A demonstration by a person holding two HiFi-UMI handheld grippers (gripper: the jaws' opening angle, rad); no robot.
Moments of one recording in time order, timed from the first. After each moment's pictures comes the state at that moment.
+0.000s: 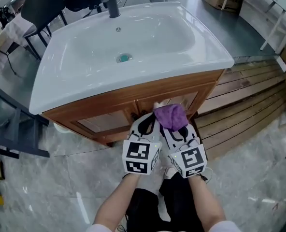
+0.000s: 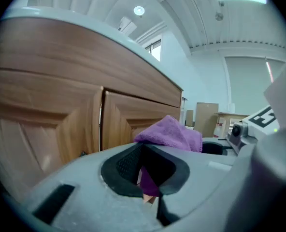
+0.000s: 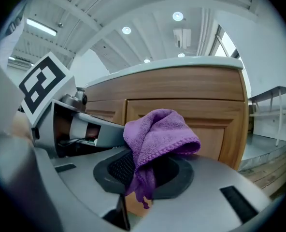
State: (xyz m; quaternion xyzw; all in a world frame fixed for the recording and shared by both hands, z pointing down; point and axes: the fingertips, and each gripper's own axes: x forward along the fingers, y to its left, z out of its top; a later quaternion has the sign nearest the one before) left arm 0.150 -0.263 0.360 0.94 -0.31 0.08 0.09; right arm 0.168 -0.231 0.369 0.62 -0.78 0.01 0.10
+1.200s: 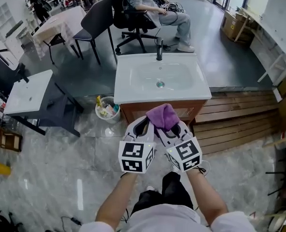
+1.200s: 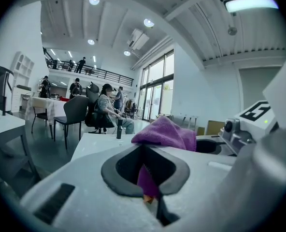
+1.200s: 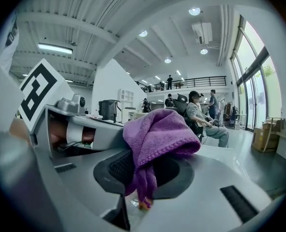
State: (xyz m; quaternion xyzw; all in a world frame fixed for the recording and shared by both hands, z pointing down) left arm -0.051 -0.120 -0.039 0.90 -0.41 0.06 0.10; right arm -0.030 -0.101 -0.030 0.50 -0.86 0.02 0.12
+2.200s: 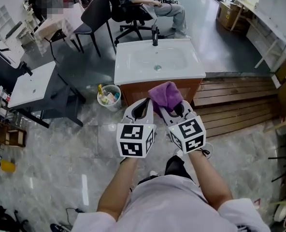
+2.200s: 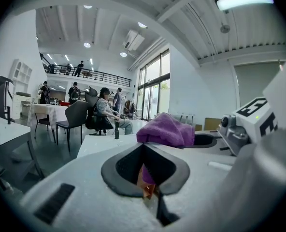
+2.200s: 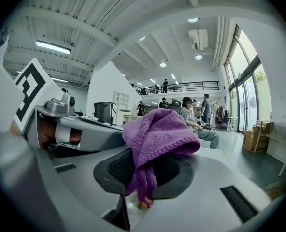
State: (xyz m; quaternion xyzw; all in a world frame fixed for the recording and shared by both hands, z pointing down) left arm -0.060 -0.036 -0.070 0.91 -0.41 0.07 0.08; right arm -0.022 -0.025 -0.065 0.54 -0.84 0.01 0.10
